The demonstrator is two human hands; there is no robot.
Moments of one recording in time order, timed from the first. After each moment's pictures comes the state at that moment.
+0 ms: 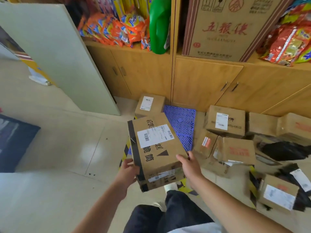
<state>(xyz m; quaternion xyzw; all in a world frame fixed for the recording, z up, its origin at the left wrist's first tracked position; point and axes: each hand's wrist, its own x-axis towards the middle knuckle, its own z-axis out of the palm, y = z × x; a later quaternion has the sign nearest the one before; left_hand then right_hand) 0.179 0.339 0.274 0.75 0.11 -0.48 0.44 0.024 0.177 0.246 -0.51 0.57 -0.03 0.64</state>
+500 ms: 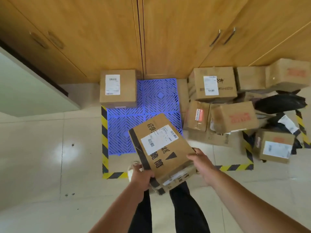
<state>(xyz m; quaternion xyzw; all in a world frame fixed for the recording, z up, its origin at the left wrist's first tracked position) 0.232 0.266 0.022 0.73 0.17 -0.60 0.28 0.054 0.137 0.046 -0.34 0.72 0.07 0.60</state>
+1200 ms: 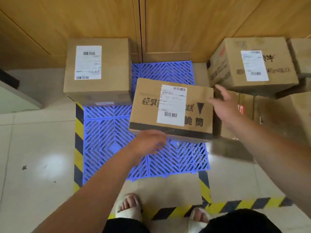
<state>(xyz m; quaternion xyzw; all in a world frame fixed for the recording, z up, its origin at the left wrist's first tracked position) 0.318 0.111 -0.264 0.66 -0.15 -0.69 0.24 0.115 -0.062 -0.275 -0.51 0.69 -0.17 0.48</state>
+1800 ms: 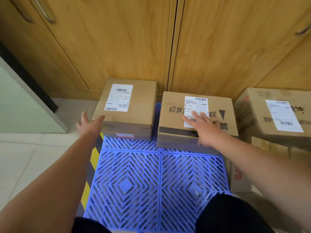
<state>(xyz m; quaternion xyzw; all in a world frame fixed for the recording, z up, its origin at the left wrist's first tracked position) 0.557 0.094 -0.341 0.88 -0.04 -0.25 0.39 0.224 -0.109 -0.320 -0.87 0.40 0.26 0.11</state>
